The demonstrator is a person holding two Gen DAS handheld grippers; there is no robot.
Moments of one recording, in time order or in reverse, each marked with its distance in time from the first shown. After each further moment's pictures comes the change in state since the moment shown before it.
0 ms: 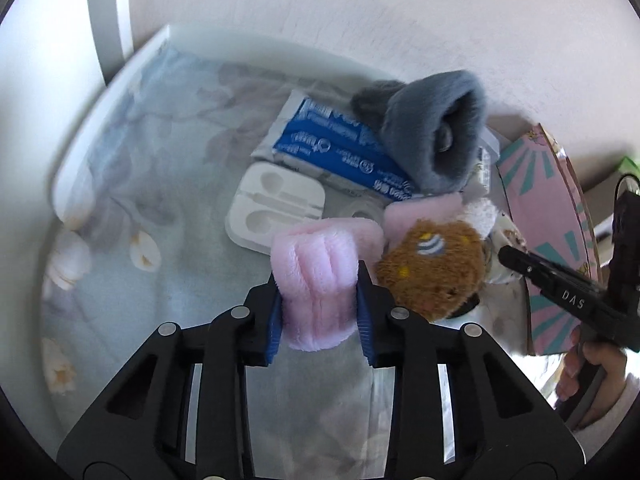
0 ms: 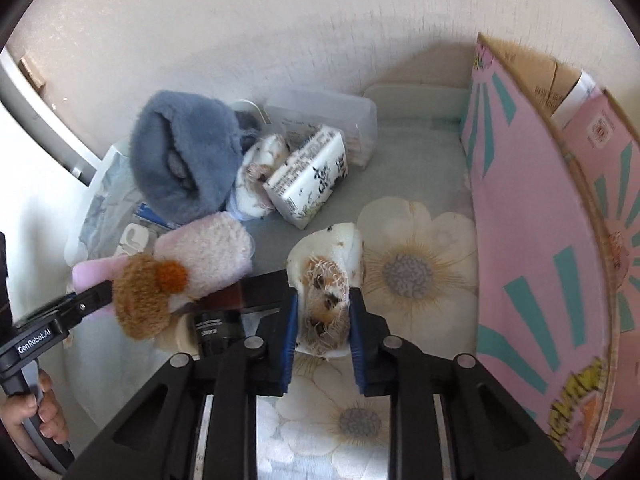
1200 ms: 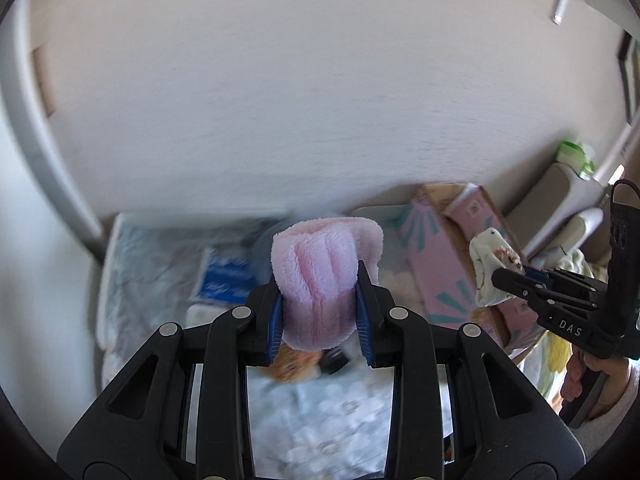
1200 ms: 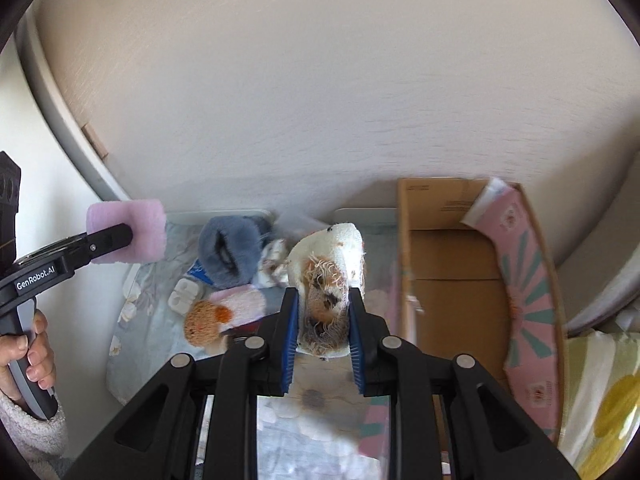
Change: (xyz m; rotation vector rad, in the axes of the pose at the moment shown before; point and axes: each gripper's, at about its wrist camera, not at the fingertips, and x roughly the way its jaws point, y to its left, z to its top) left arm -0.123 -0.129 0.063 0.364 -0.127 -0.205; right arm -0.151 -0.039 0.013 0.041 -0.211 -0.027
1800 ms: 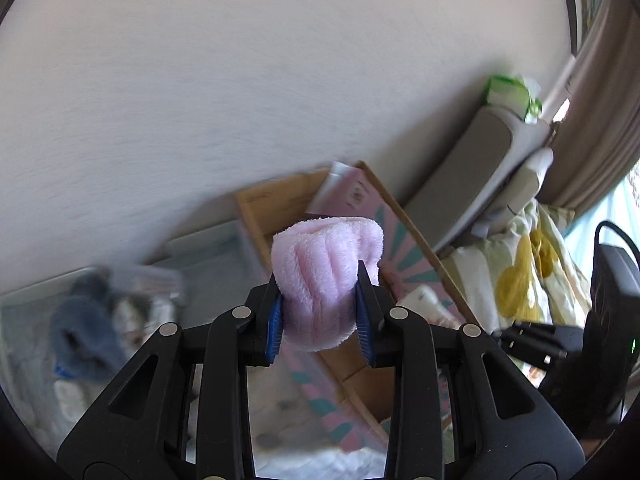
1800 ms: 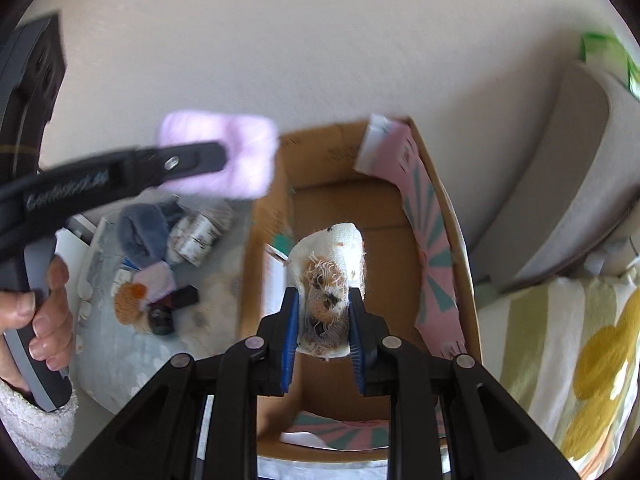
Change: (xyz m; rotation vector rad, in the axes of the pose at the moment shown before) left arm 0.130 -0.193 0.041 0.213 0.143 -0.226; right arm 0.008 -0.102 -0.041 0.155 0.112 -0.116
